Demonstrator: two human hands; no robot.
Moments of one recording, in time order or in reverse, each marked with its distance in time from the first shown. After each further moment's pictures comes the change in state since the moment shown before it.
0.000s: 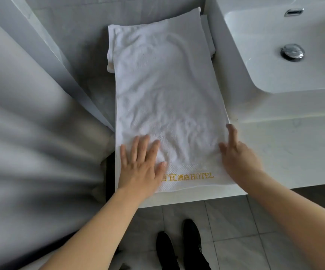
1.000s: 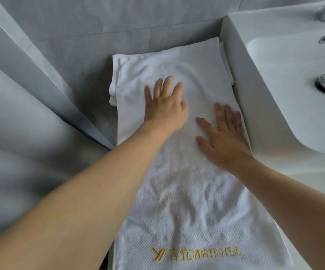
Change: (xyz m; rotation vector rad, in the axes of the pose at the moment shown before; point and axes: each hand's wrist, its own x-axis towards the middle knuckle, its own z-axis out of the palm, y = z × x) left_hand 0.260 0.004 -0.092 -0.095 0.282 0.036; right_hand 0.177 -0.064 0.008 -0.314 0.078 -0.396
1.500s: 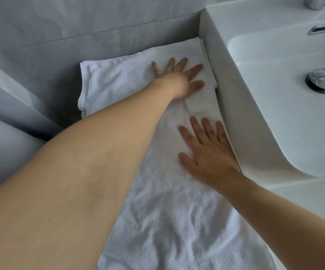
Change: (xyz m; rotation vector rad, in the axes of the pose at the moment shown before) left_hand 0.145 0.042 0.025 0.129 -0.406 0.159; right_hand 0.003 0.001 0.001 0.054 -0.035 -0.037
